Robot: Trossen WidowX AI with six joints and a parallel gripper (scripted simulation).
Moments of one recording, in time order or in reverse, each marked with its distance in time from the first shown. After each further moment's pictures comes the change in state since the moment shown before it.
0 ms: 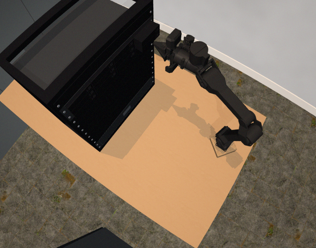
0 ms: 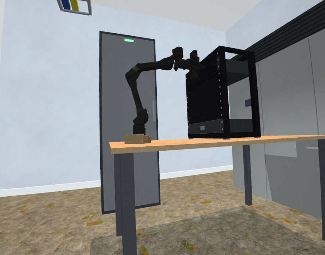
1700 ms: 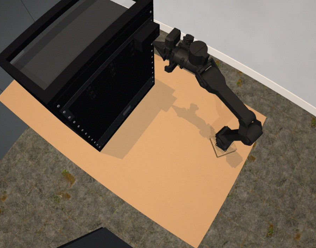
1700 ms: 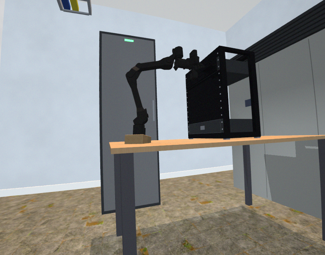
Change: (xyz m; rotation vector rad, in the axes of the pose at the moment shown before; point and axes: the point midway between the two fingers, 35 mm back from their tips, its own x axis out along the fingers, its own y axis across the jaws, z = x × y) arm 0.001 0.005 -0.003 0.000 0.000 0.002
